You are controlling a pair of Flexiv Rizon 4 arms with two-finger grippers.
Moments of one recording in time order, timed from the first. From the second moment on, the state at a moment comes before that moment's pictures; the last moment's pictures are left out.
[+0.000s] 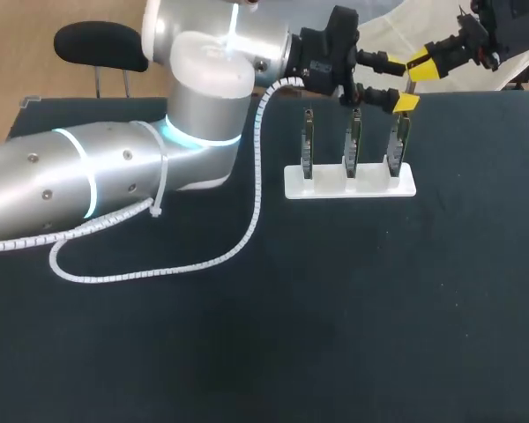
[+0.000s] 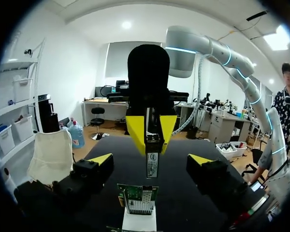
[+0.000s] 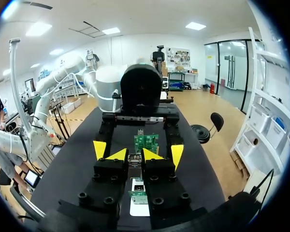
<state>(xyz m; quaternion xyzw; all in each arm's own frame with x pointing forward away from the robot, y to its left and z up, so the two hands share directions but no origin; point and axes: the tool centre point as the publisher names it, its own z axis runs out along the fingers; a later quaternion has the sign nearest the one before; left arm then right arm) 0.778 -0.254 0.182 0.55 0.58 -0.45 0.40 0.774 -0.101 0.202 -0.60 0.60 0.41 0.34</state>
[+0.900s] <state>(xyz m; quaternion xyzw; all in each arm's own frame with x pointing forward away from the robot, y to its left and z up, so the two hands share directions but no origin) 0.771 -0.238 0.171 0.62 0.63 -0.37 0.30 0.777 -0.100 0.203 -0.60 0.60 0.40 0.34</state>
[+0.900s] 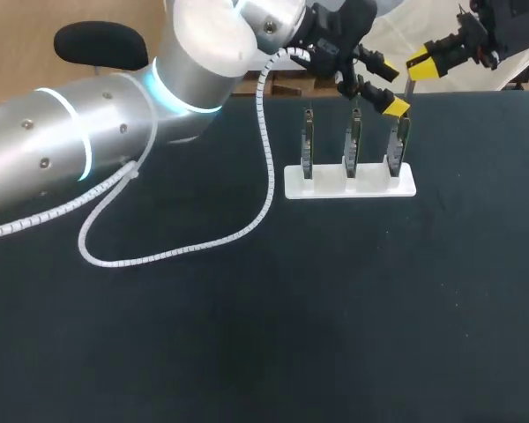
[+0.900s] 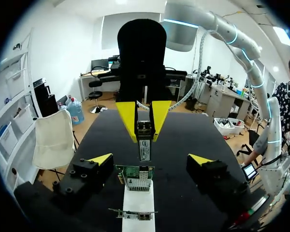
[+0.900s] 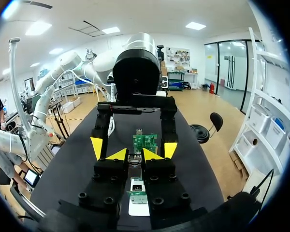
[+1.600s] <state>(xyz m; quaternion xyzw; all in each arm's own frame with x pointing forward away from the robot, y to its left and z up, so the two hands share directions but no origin) 0.779 -0.235 0.158 0.63 0.63 -0.35 0.28 0.781 -0.098 0.203 -0.60 0.60 0.40 0.33</state>
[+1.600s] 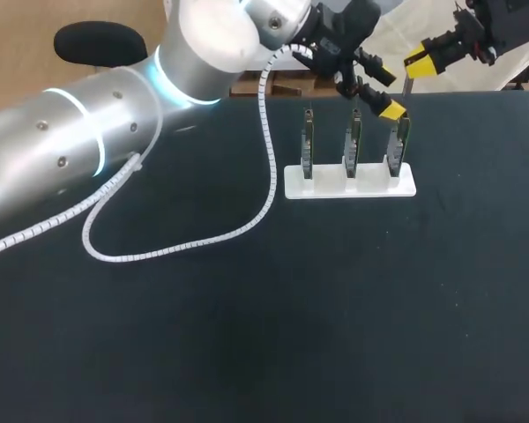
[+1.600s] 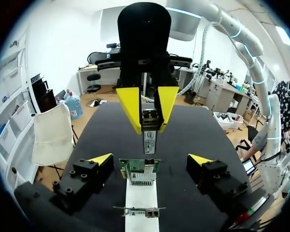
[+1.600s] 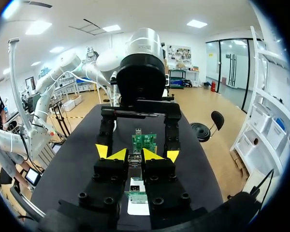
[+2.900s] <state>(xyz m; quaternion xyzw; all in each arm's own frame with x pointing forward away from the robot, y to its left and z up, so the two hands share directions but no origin) 0.772 -0.237 0.151 0.62 0.63 -0.37 0.28 0.782 -0.097 0.200 -0.61 0.60 0.40 0.32</state>
